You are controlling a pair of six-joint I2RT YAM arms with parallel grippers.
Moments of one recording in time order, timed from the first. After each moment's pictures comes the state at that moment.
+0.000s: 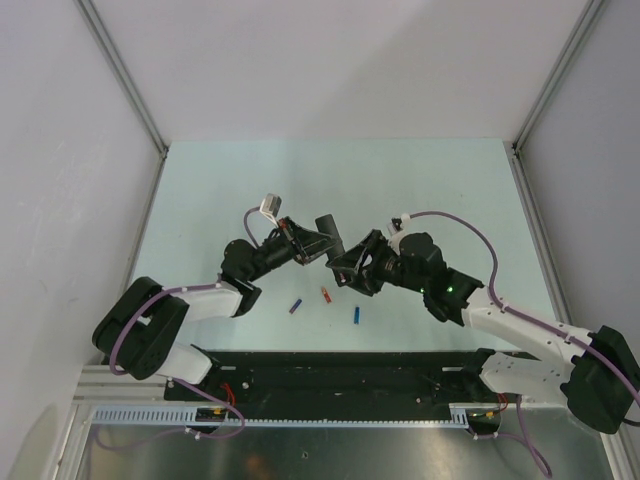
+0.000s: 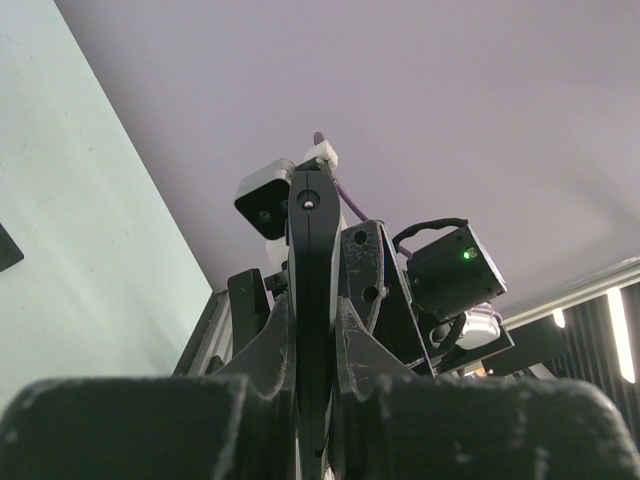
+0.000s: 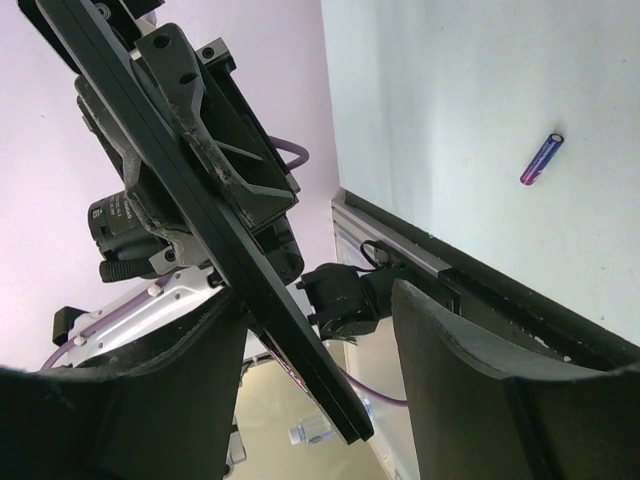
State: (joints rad) left arm -0.57 1.43 0.45 1.27 0.53 -1.41; right arm 0.81 1.08 0.67 0.09 -0.23 1.42
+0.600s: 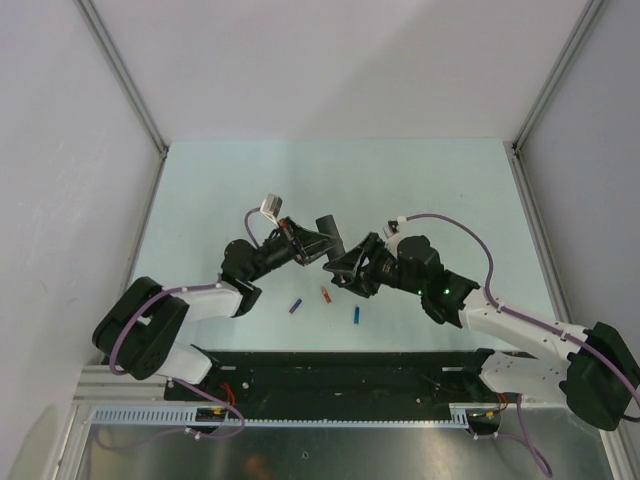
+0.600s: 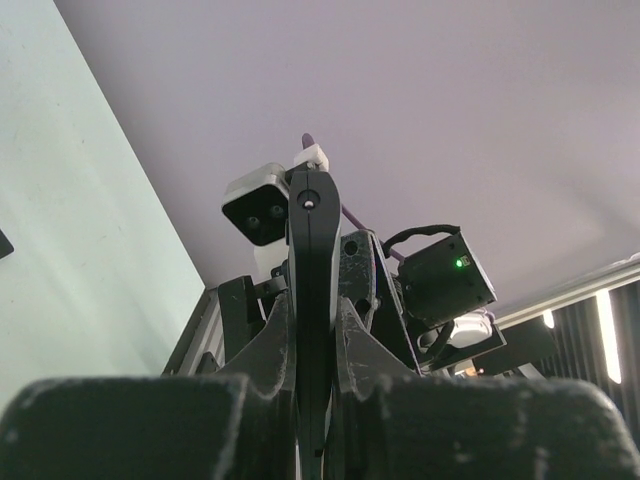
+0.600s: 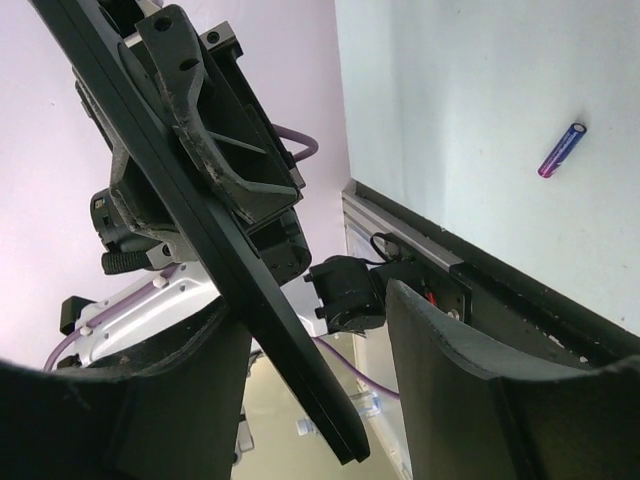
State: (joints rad) left arm -0.57 1.43 0.45 1.27 0.53 -1.43; right arm 0.83 1.10 0.65 0.15 -0.24 1.44
